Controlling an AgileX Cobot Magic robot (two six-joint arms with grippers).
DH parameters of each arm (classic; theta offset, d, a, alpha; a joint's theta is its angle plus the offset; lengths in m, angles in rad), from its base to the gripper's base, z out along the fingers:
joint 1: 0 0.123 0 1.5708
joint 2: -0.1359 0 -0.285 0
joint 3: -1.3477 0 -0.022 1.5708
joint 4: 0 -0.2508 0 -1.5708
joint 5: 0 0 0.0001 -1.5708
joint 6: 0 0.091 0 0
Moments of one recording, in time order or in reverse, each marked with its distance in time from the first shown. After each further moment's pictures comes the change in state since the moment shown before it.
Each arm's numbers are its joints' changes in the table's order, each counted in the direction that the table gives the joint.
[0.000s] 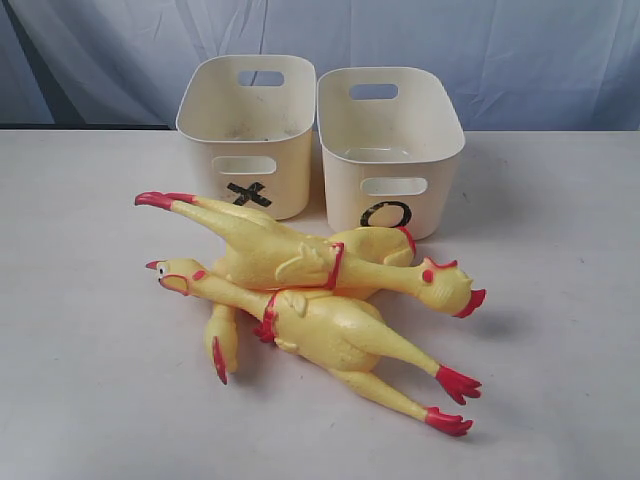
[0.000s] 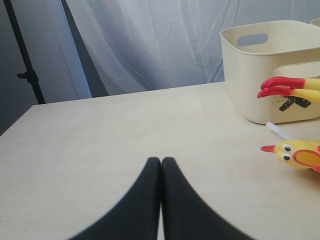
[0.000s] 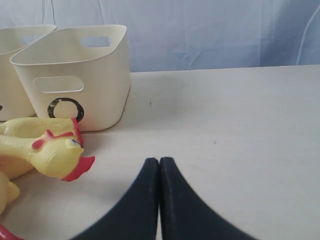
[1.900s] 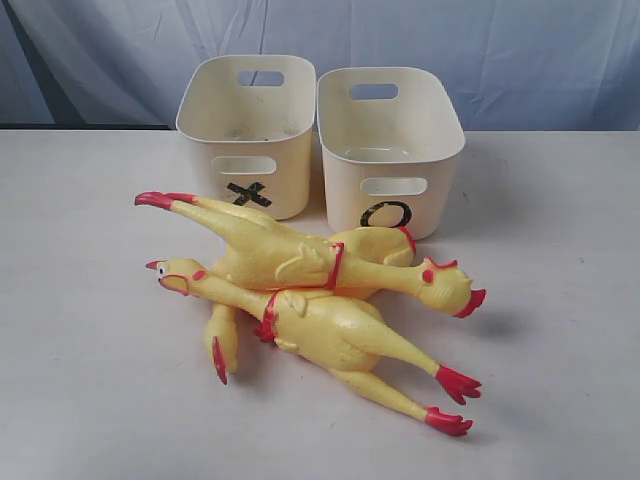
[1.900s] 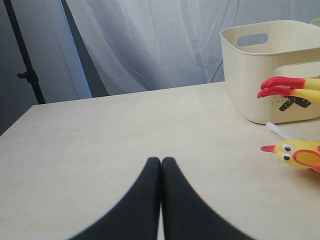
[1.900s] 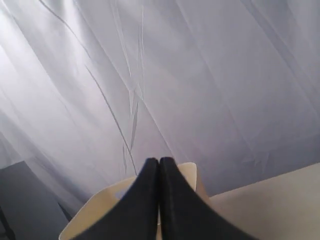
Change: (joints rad) left arm 0.000 0.000 0.000 0.000 0.000 0.000; right arm 0.000 -0.048 0.253 -0.352 0.195 0.039
